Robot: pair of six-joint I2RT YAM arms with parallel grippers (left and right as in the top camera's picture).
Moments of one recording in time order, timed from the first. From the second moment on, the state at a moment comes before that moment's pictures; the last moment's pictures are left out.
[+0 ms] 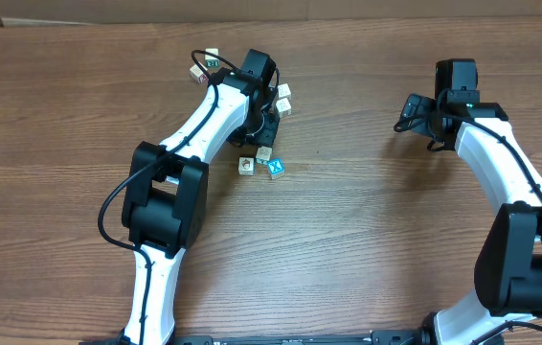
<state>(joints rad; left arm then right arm) -0.39 2.29 1.84 -0.95 0.09 -0.13 -0.03 1.79 1.28 -0.57 0.20 0.33</state>
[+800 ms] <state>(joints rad) -0.39 2.29 1.87 -0.96 0.08 -0.14 -0.03 1.79 1.28 -0.57 0.20 0.33</state>
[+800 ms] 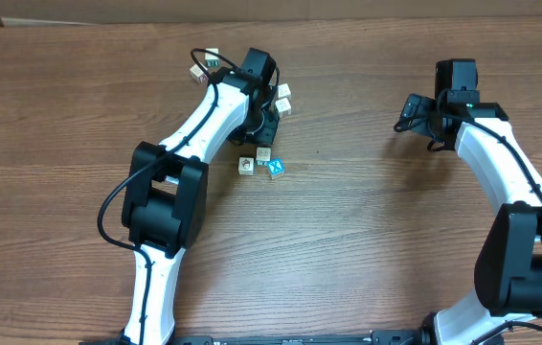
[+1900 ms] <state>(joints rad) -0.35 2.29 1.84 -1.10 0.01 -0.23 -0.03 1.79 1.28 -0.57 0.20 0.33</state>
